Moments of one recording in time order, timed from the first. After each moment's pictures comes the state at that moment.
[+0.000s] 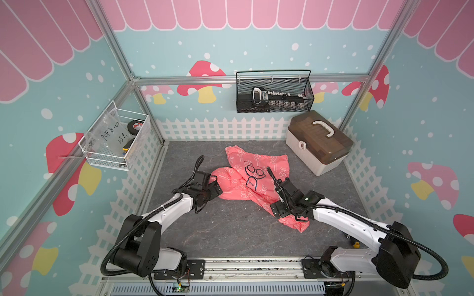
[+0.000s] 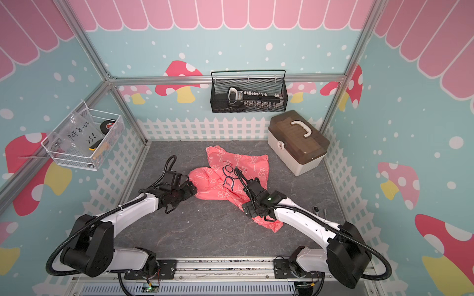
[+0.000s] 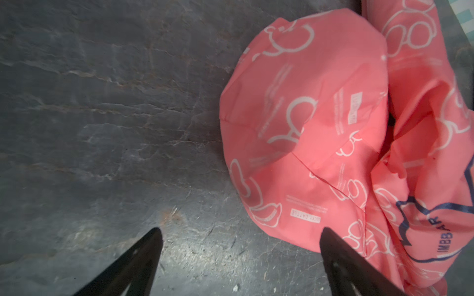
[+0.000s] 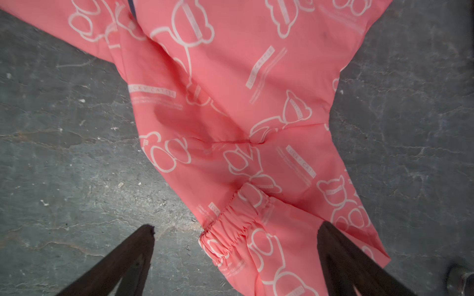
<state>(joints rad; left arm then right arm) -0.30 1.41 0.75 -0.32 0.03 -0.83 0.73 1.28 0.84 -0.72 0.22 0.27</state>
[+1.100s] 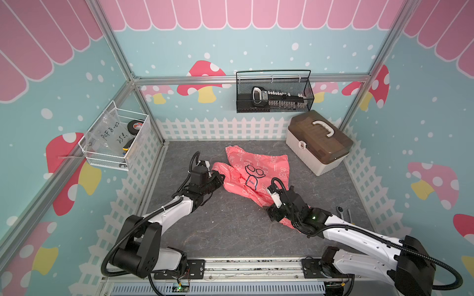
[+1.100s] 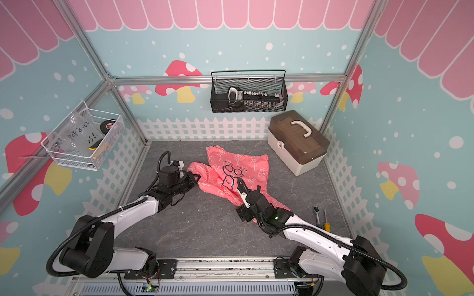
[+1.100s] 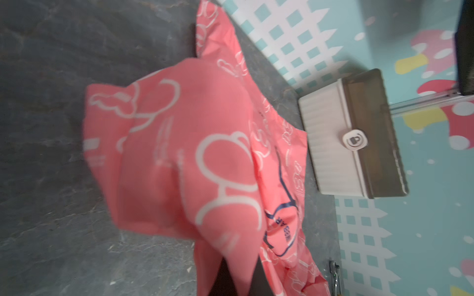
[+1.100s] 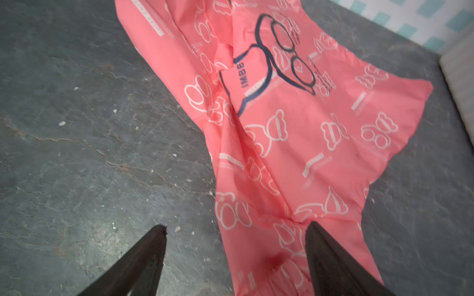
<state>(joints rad) -0.32 1.34 0.69 0.16 0.24 -0.89 0.86 1.09 0.61 -0.18 0.18 0.05</state>
